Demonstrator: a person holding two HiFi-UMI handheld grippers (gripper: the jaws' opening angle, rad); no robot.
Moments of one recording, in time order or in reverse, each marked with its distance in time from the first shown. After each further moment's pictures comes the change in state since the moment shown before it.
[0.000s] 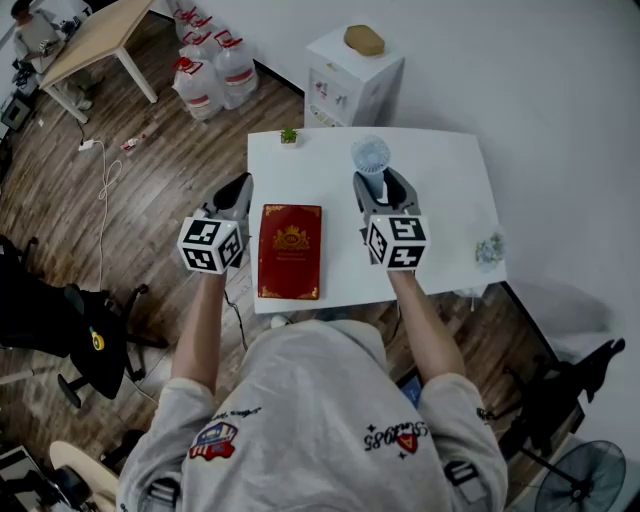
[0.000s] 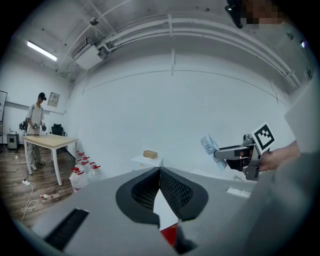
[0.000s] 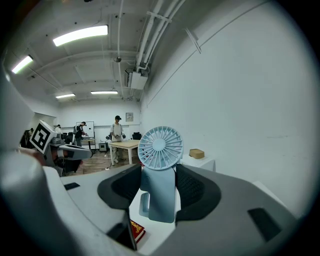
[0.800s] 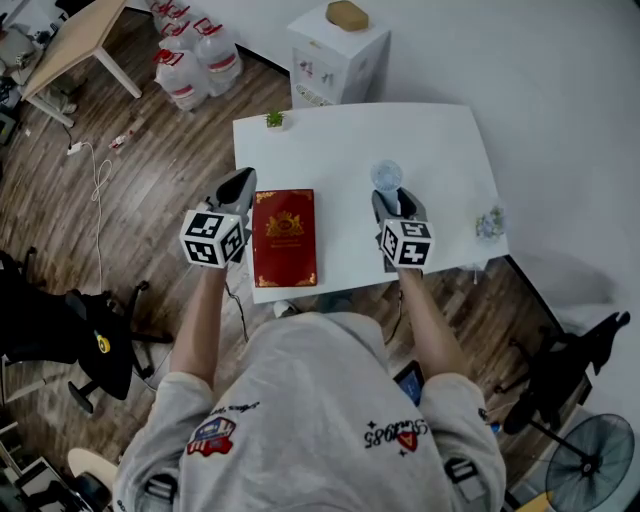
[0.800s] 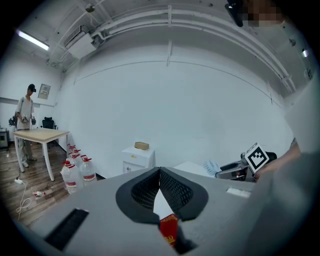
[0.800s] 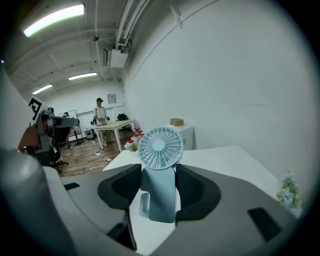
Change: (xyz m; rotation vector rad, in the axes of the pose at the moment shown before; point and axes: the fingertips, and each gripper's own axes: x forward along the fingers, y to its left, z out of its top) left arm 0.029 -0.025 -0.034 0.002 0.087 -0.091; right arm -0.036 -0.071 -0.147 0.123 0.265 -0.153
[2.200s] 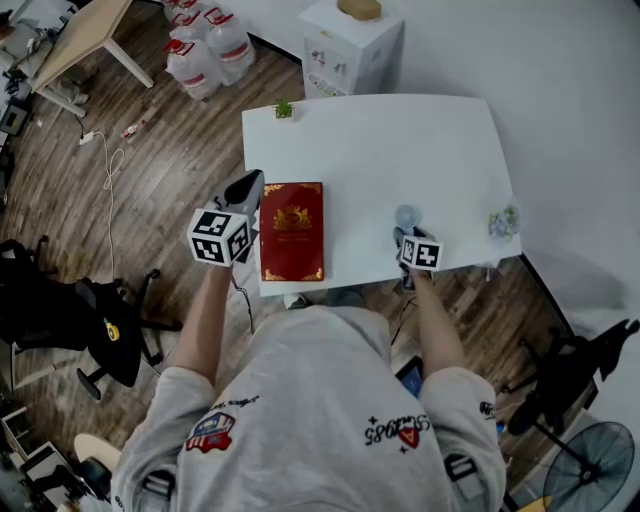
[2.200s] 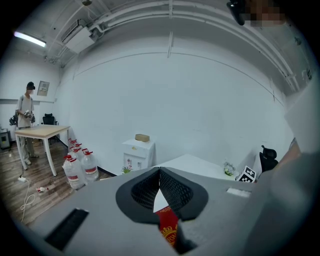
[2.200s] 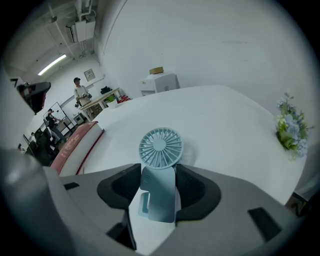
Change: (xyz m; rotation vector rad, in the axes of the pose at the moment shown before) left arm 0.006 -0.003 -0.029 -0.008 0.083 0.006; right arm 0.014 -0.080 -0.212 0.189 0.430 -0.060
